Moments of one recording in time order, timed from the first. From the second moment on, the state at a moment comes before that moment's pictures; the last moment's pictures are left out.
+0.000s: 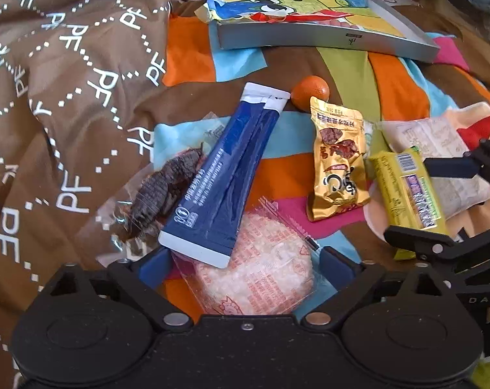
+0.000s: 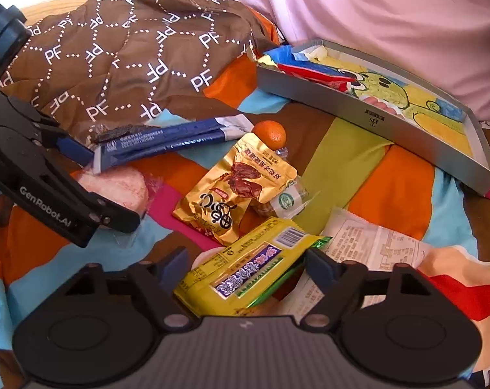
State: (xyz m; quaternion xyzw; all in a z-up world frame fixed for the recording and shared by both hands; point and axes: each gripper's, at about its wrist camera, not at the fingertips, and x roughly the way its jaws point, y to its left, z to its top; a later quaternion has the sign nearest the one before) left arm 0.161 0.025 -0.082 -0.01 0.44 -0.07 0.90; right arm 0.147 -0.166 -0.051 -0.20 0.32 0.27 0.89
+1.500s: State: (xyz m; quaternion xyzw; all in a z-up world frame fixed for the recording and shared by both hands) left arm 0.130 0.005 -0.083 0.01 0.46 -0.14 0.88; right arm 0.169 -0.176 -0.049 -0.09 0.49 0.24 0.83
